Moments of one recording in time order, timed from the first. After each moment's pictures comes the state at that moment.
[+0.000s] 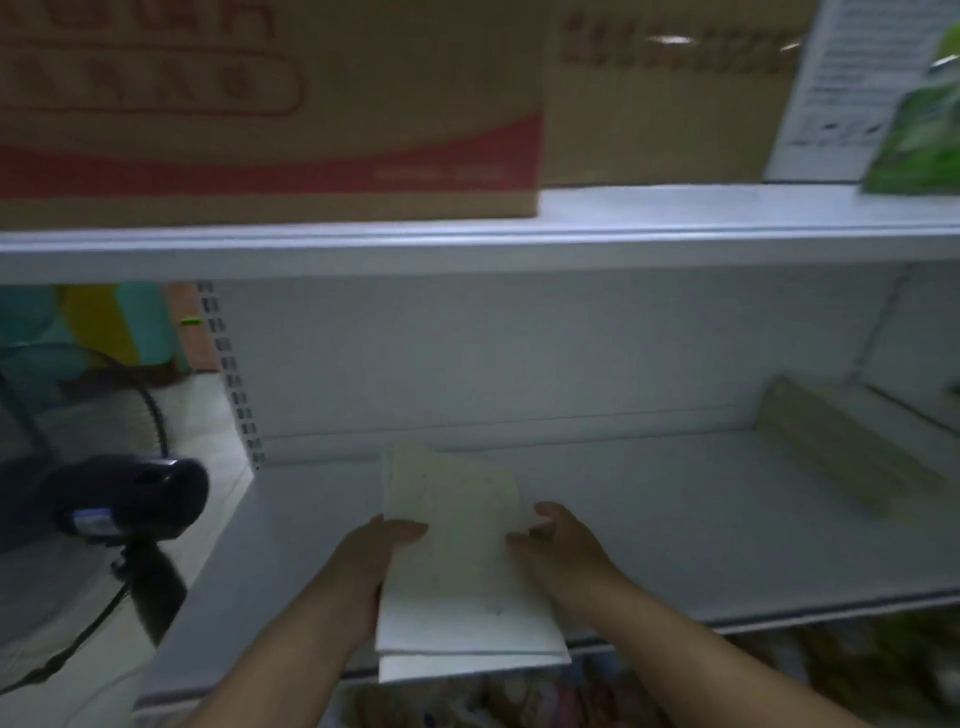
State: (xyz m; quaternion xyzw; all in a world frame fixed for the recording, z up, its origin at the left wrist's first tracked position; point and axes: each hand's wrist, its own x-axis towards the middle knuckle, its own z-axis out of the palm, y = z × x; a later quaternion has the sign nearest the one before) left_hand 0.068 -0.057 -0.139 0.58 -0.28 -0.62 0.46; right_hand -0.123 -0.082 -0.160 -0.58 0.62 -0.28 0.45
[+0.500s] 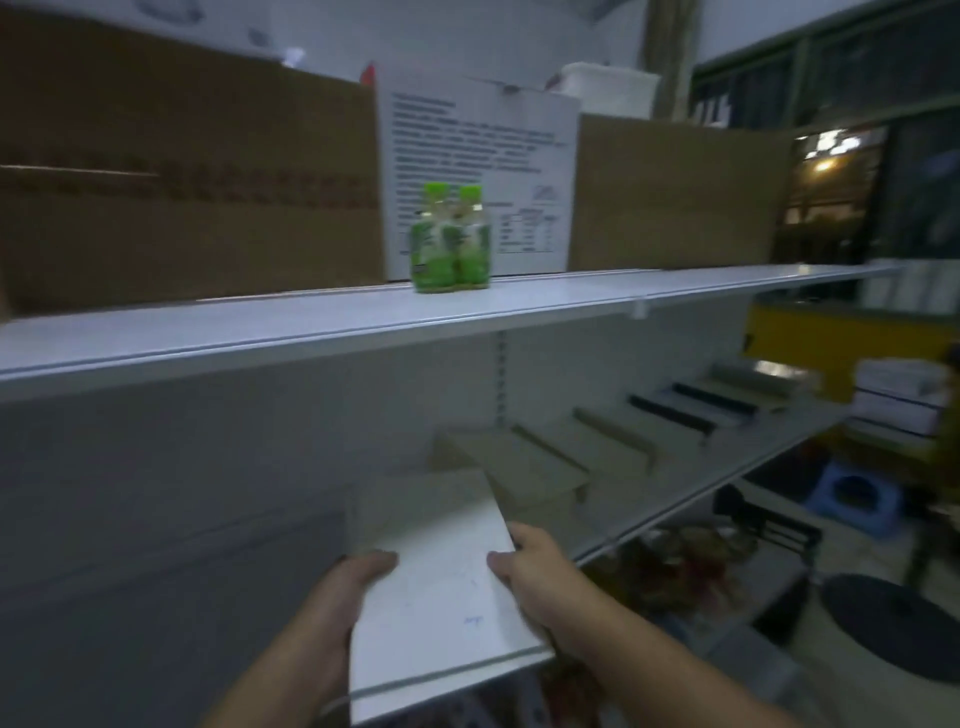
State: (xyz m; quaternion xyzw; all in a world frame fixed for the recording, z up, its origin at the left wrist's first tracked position) left_hand -0.261 -0.026 -0.091 0.45 -0.36 -0.73 0.37; right_hand -0.435 0.007 -0.096 -0.43 0.63 -0.48 0.44
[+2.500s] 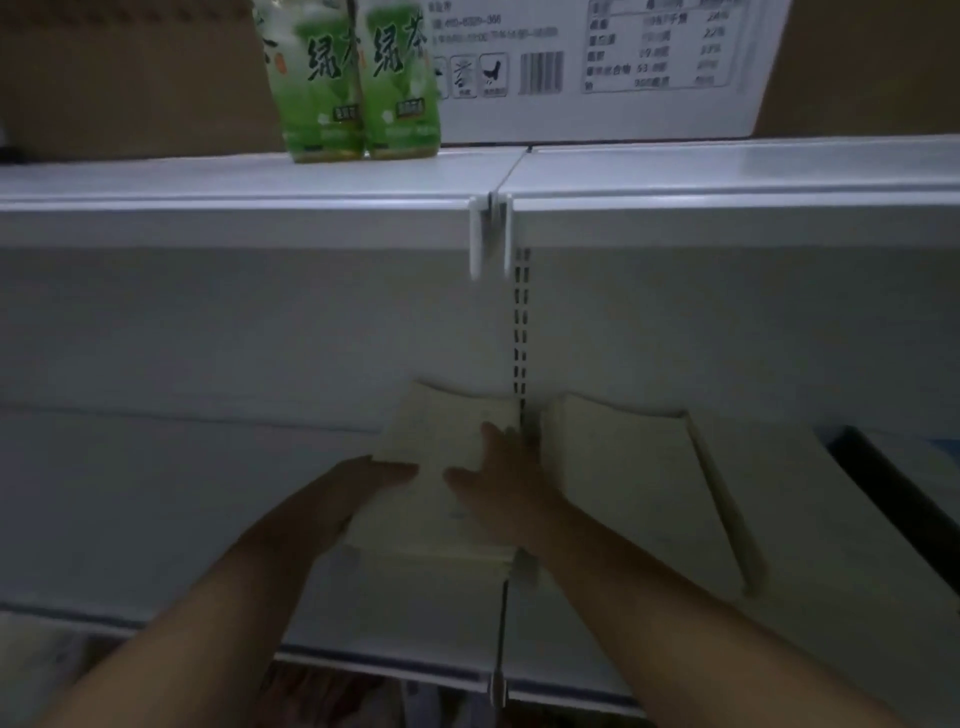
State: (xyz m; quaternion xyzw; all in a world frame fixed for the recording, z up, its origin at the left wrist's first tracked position) left_hand -0.494 -0.189 -0.127 0.67 -0.34 -0.52 0.42; right_hand -0.657 -0.231 -0.122 -0.77 0.53 -0.14 0.32
